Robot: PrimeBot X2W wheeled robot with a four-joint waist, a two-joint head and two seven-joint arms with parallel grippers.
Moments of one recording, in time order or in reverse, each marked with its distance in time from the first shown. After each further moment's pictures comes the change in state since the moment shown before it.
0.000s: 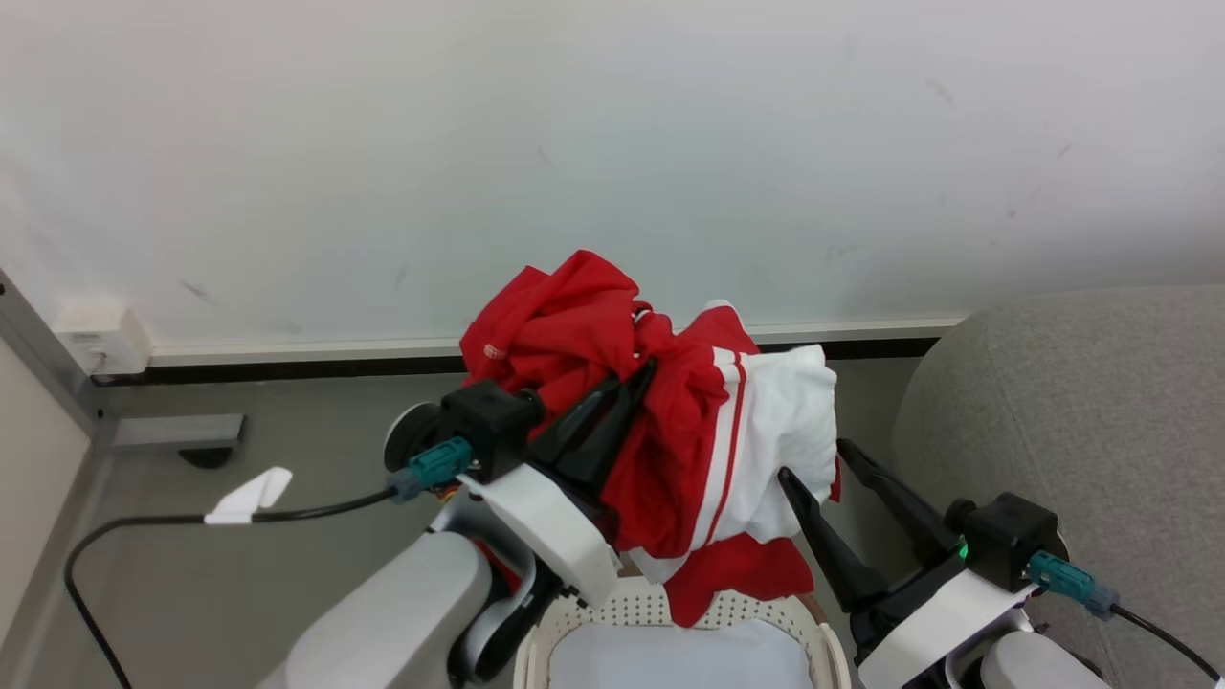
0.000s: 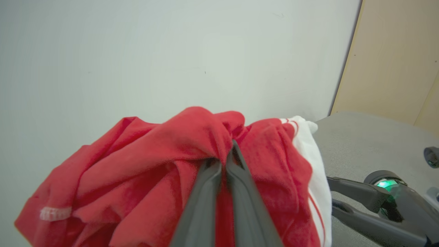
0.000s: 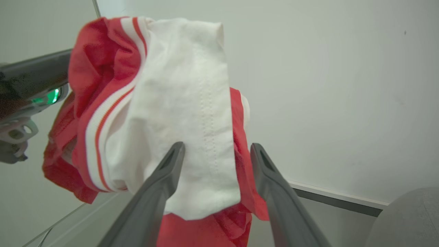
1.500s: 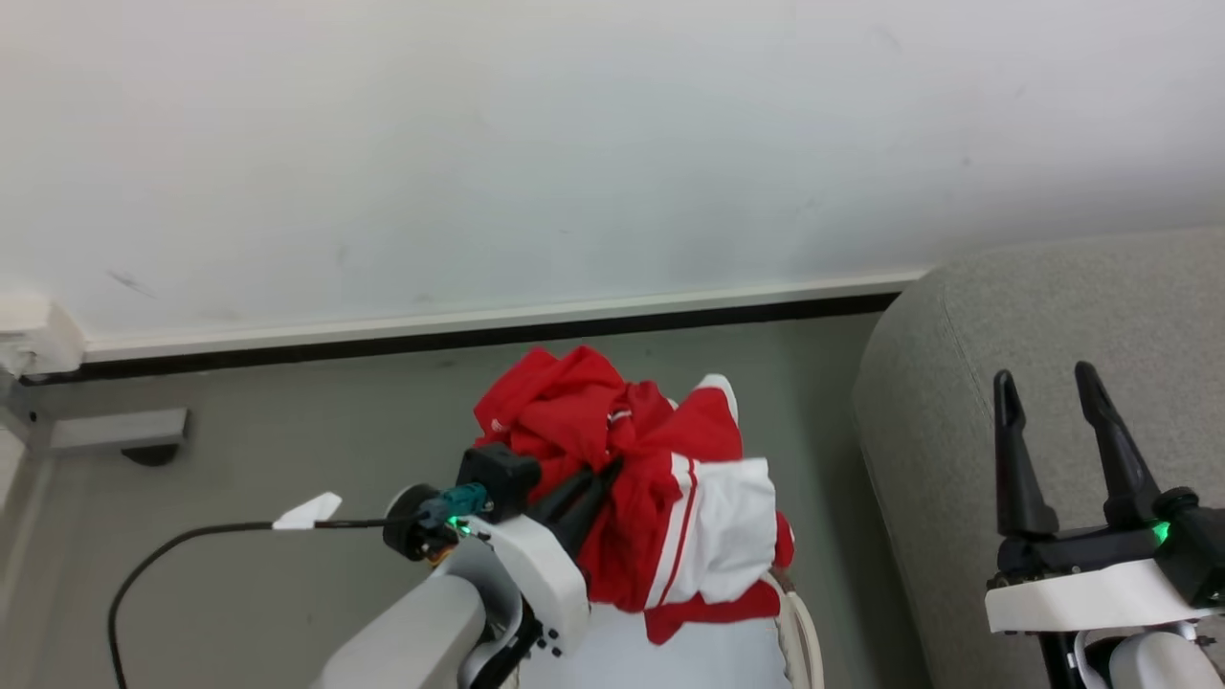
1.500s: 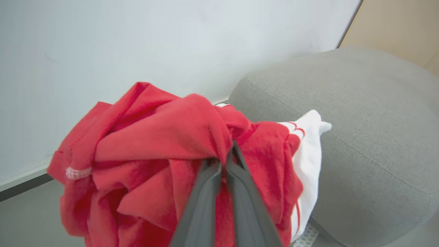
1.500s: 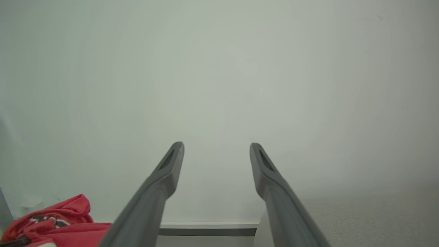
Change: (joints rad) left arm -0.018 -0.120 -0.074 0.507 -0.003 -0.130 -0.058; right arm 0.159 0.183 -0.601 -0.196 -0.394 0.000 -0.026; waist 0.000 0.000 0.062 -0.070
